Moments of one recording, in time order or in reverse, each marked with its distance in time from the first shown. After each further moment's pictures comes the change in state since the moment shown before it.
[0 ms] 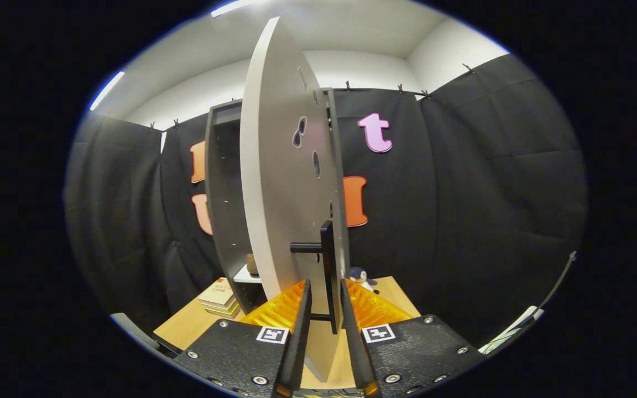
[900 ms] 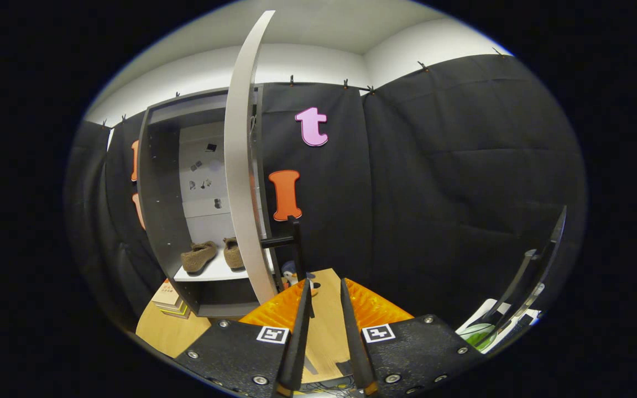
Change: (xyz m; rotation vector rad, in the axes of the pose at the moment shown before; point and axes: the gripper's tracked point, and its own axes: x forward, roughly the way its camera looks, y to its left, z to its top) arm -0.034 -0.122 0.010 0.008 0.046 -0.338
